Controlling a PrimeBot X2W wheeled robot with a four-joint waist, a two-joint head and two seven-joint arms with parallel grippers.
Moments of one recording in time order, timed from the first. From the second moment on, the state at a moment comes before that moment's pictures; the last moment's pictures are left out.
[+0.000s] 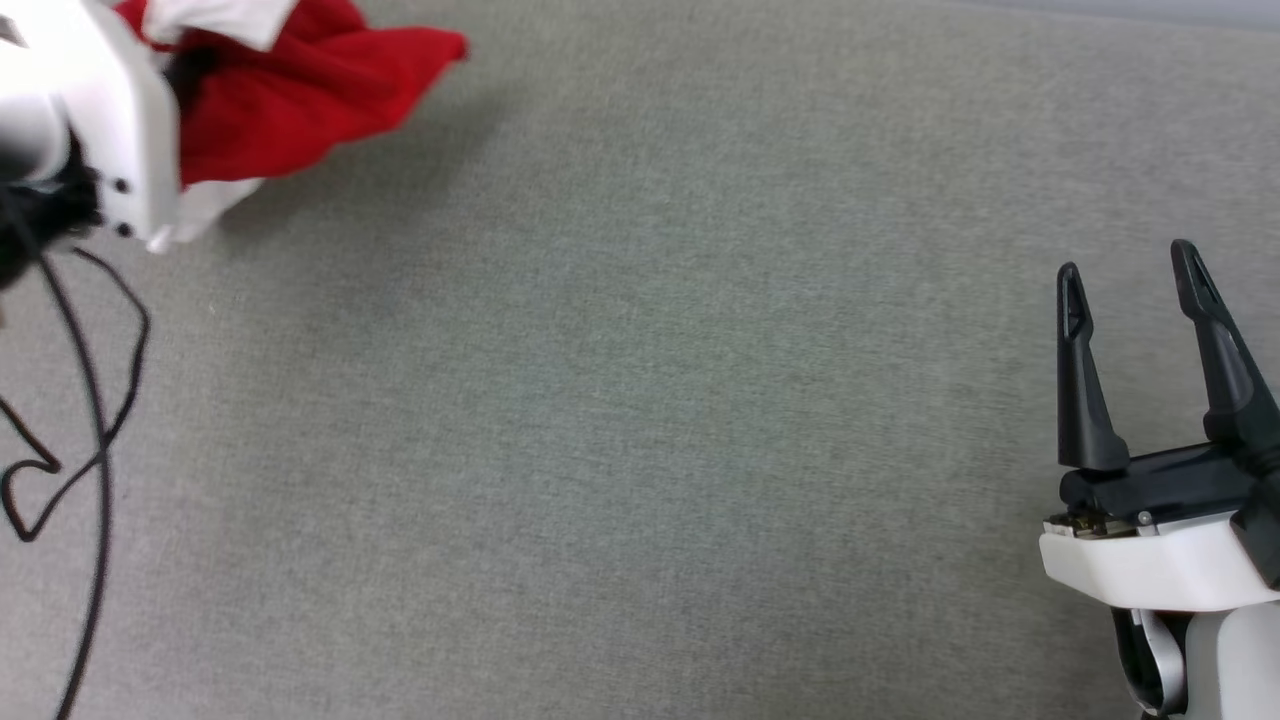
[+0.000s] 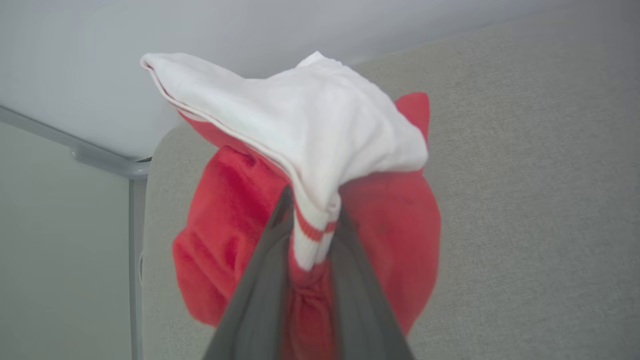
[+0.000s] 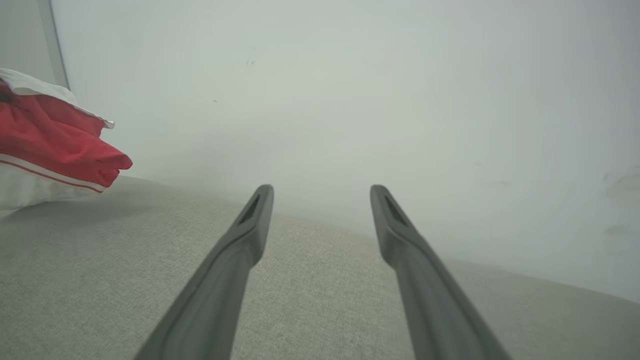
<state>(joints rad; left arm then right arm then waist) -1.09 0.77 -0.63 0.37 -0.83 -0.13 0.60 -0.16 -0.05 -0.04 -0.20 -0.04 0.13 -0.26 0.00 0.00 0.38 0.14</state>
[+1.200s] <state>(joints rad) -0.97 0.22 -1.28 0.29 -0.73 -0.13 0.59 -0.17 -0.05 -0.07 -0.18 0.10 0.13 -0.26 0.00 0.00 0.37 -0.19</state>
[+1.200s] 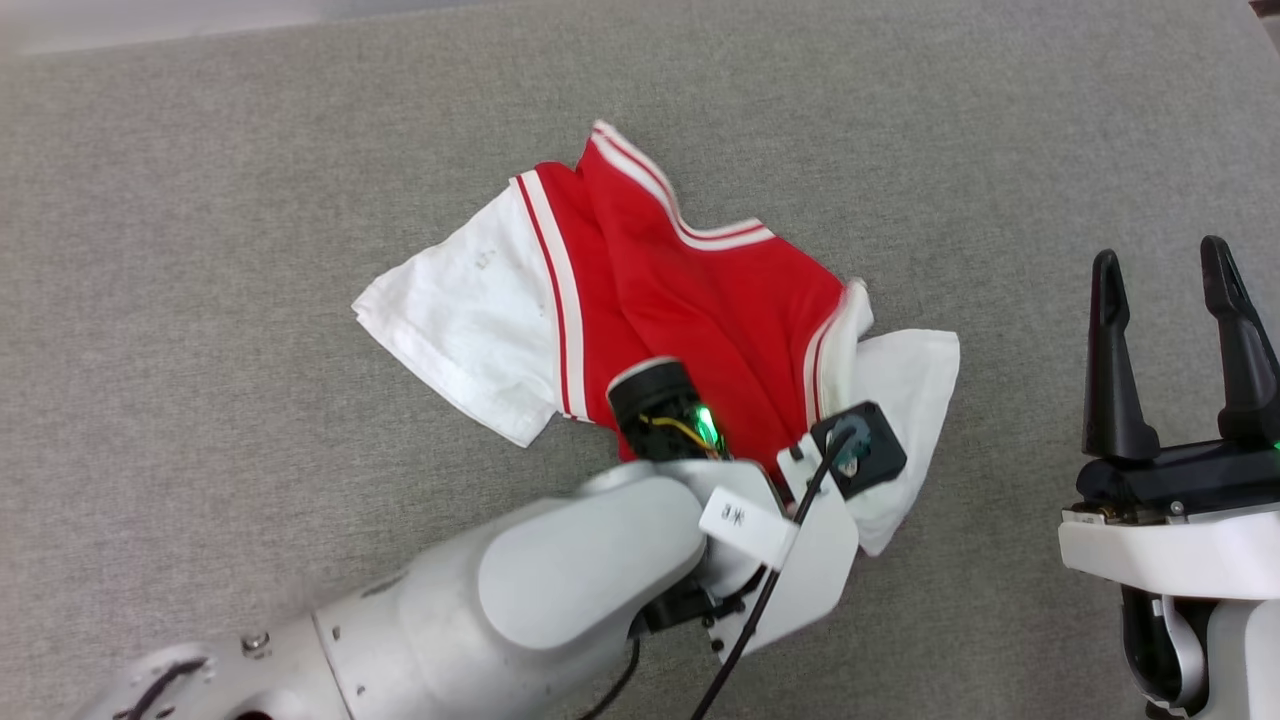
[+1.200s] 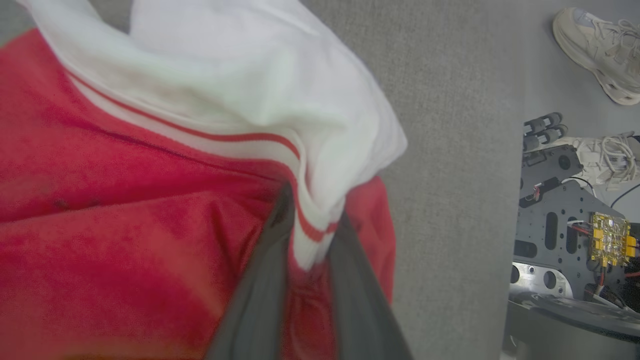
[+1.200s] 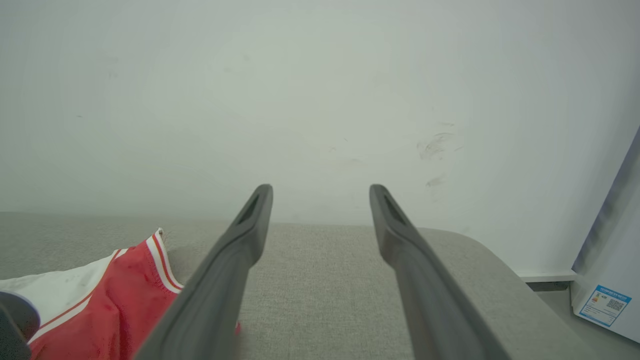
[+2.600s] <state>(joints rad) -0.50 0.50 -0.81 0.15 -0.62 0.44 -0.26 0.05 -0.05 -0.10 -0.07 0.04 0.13 -0.26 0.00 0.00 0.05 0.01</state>
